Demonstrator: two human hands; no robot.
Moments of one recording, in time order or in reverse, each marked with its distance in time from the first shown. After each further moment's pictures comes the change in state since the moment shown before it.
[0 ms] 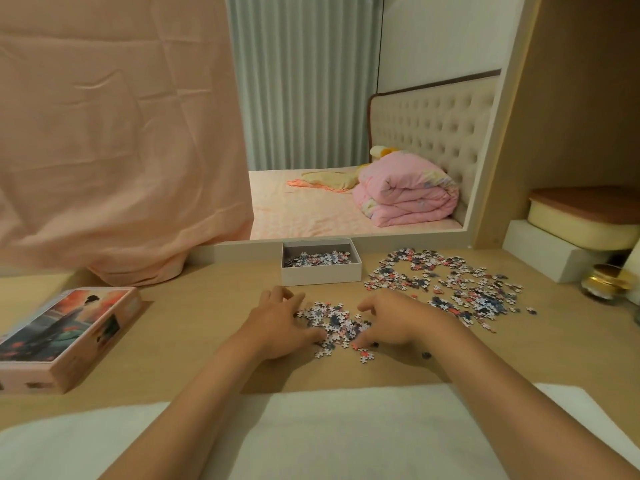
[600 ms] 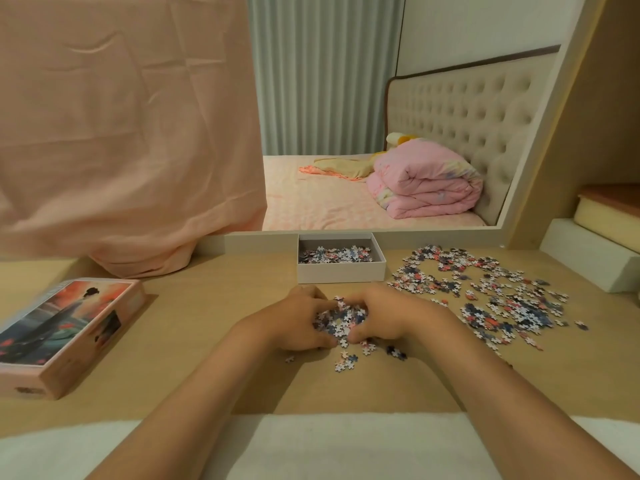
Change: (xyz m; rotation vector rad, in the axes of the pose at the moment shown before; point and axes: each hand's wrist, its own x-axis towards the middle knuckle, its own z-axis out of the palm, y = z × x) left_hand 0.037 -0.019 -0.004 0.008 -0.192 0.214; right_hand 0.060 -0.028 0.008 -0.015 -0.078 -0.090
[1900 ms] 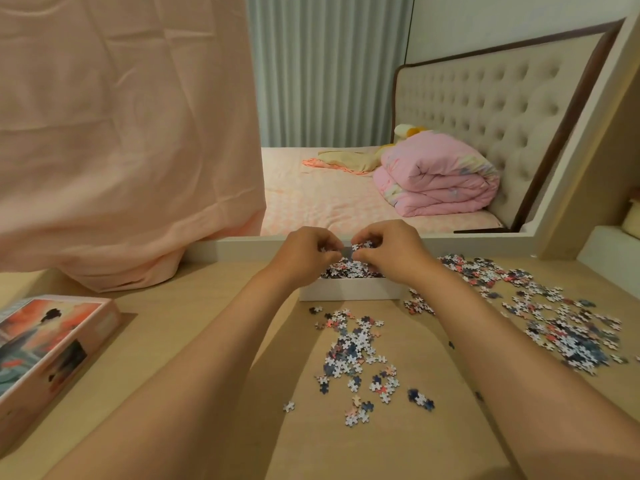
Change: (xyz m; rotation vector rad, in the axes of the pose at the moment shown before) left_hand 0.105 -0.030 -0.058 -0.389 0.499 -0.020; right_hand 0.090 0.009 -0.061 0.458 0.564 -0.114
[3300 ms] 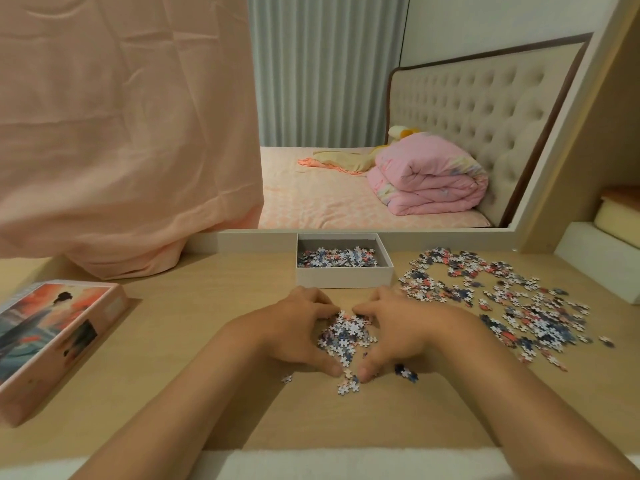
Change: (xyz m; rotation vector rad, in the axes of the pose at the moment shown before) left_hand -0.105 -0.002 0.006 0.368 -0.547 0.109; right_hand -0.098 0.000 -0.003 -0.656 -0.684 0.110
